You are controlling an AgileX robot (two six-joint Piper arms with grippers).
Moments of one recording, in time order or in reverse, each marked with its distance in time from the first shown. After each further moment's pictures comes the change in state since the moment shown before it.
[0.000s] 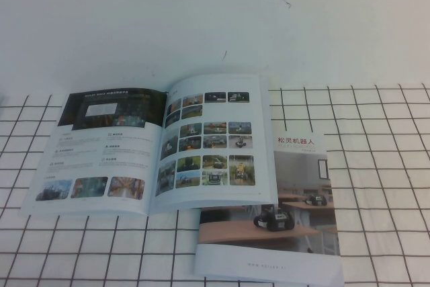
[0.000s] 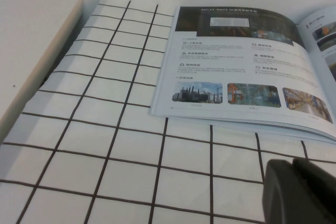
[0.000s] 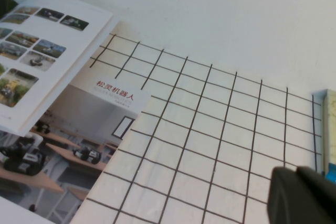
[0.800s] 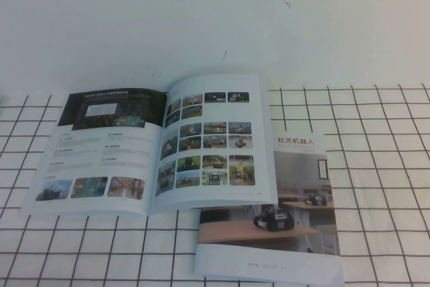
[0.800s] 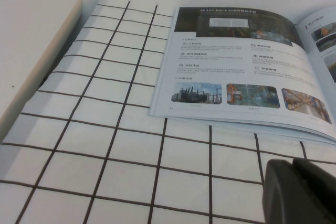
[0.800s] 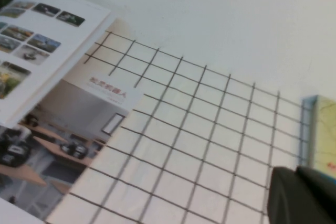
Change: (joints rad) right arm 0.000 0.000 0.002 -0.015 0.000 -0.019; left arm 0.000 0.000 0.000 0.000 -0.002 0.000
